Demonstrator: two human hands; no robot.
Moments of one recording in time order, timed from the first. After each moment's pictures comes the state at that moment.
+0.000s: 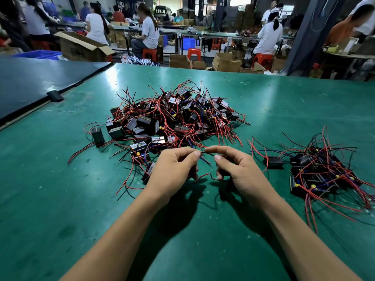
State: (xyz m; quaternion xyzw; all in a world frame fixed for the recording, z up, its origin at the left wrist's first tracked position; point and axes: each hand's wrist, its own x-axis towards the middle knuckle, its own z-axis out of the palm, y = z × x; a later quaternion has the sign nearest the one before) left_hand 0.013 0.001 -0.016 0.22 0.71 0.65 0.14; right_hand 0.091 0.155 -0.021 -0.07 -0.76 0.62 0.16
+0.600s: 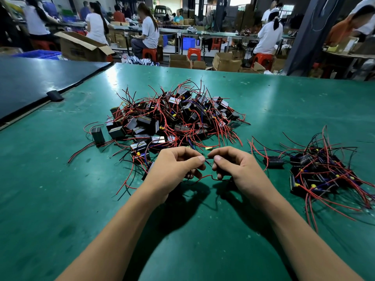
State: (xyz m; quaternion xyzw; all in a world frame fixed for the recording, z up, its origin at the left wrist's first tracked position) left_hand 0.010 -0.005 -0.012 0.22 0.67 0.67 0.22; right_hand 0.095 0.150 -0.013 -0.08 -0.73 0.66 0.16
